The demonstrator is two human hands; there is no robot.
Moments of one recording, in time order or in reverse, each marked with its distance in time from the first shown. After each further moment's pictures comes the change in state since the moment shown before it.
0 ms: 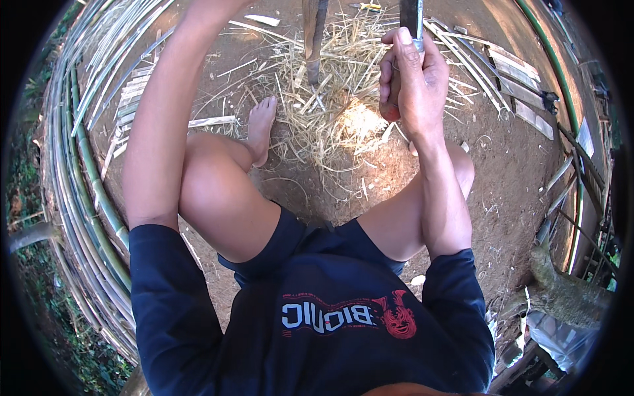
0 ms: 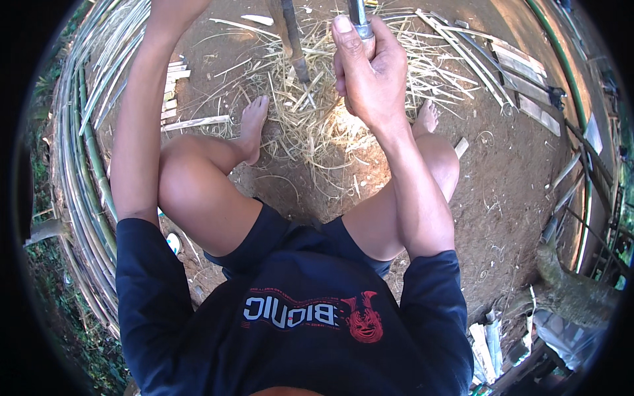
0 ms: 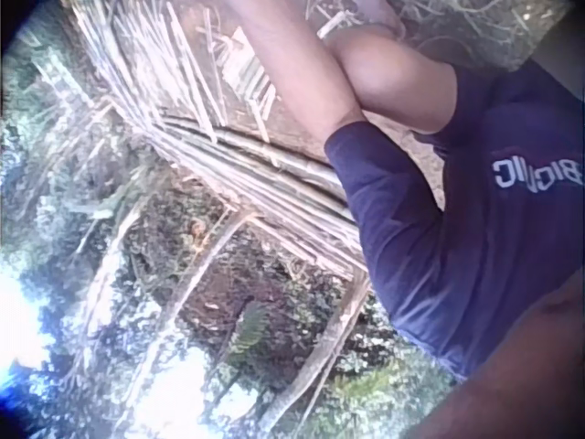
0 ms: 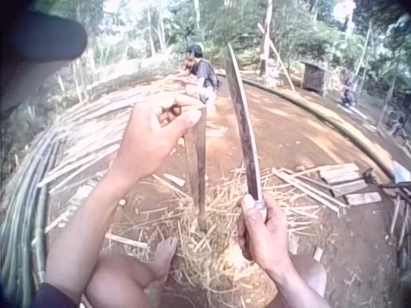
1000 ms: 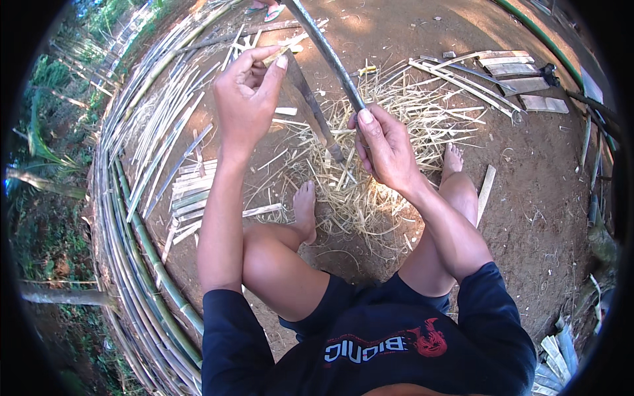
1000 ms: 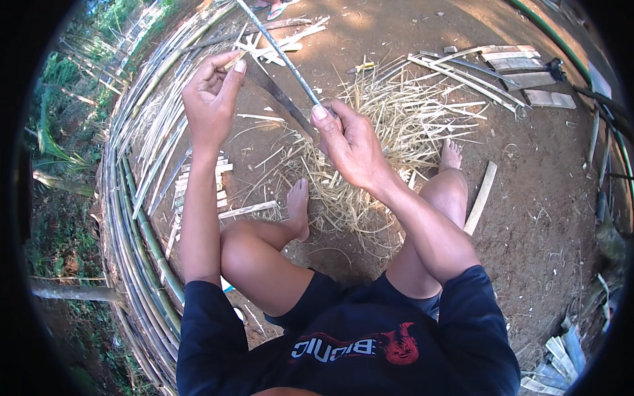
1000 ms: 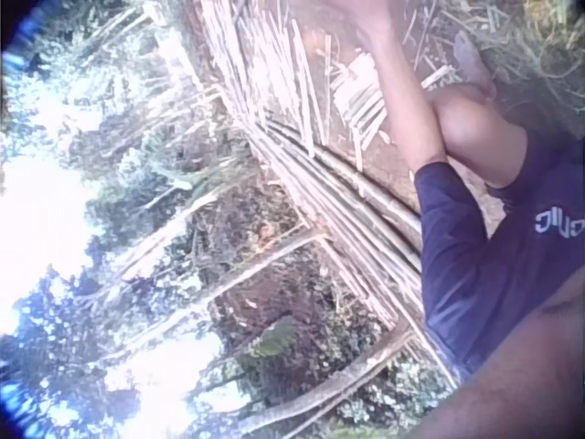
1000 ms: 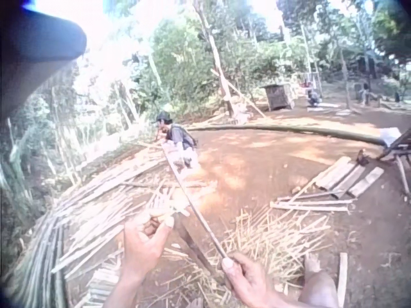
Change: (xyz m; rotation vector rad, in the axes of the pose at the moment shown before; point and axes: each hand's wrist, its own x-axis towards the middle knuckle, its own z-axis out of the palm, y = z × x) left_hand -0.003 -0.009 -0.002 0.079 0.011 -0.032; right_hand 0.007 -0.015 0.012 0.093 -0.030 -0.014
